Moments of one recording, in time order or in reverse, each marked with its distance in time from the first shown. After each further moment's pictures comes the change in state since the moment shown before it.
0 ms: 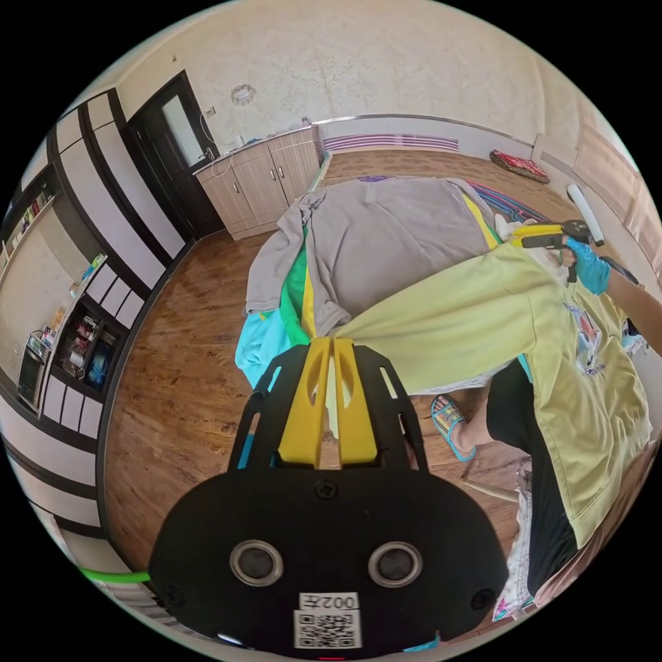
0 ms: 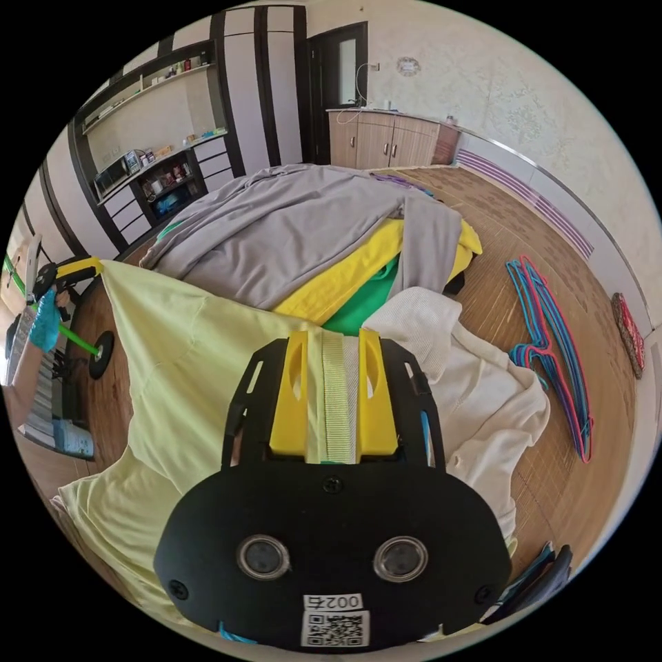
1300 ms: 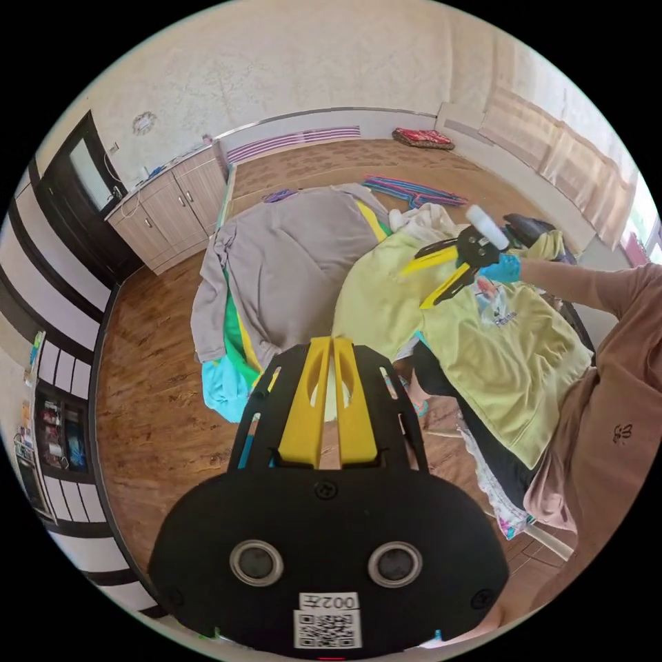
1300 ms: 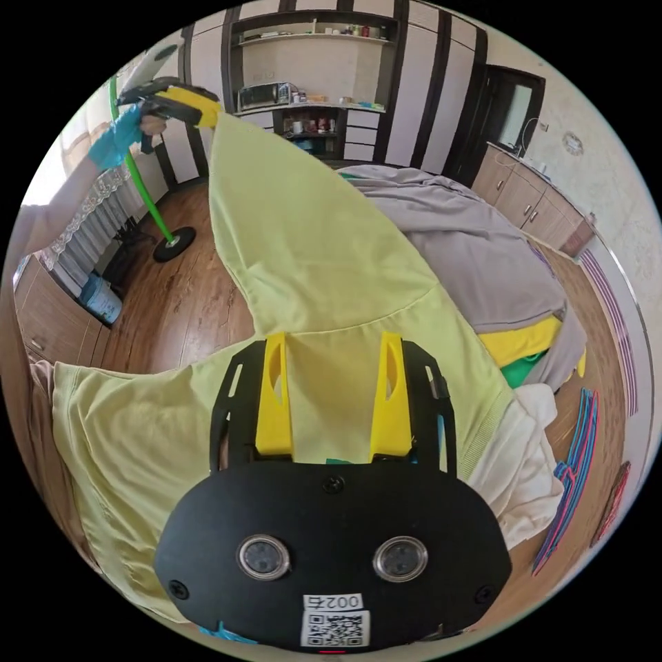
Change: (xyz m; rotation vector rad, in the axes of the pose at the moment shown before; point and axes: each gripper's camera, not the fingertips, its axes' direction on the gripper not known) left arm -0.004 -0.077 -0.173 -0.023 0.321 0.306; right arm -0.163 0.118 -0.038 -0.007 -0.187 -0.525
